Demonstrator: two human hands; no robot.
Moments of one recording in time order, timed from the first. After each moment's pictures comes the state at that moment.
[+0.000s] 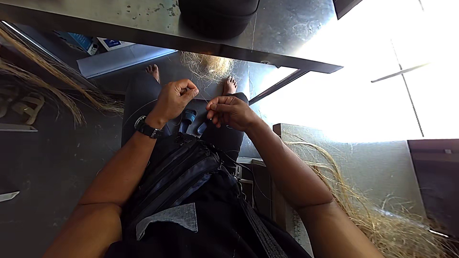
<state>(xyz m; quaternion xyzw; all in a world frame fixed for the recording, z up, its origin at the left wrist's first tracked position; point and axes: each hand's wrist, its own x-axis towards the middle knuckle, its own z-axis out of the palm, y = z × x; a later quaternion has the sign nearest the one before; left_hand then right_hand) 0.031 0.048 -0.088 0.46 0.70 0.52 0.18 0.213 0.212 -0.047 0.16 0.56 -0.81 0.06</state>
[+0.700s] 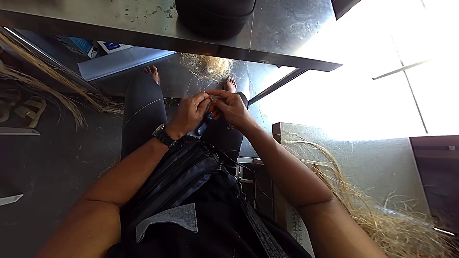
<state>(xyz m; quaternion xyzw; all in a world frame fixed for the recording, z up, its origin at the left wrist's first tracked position) 0.087 0.058 -0.095 0.51 0.71 0.48 0.13 0.207 0.208 -0.063 0.18 0.71 -0.67 -0.10</state>
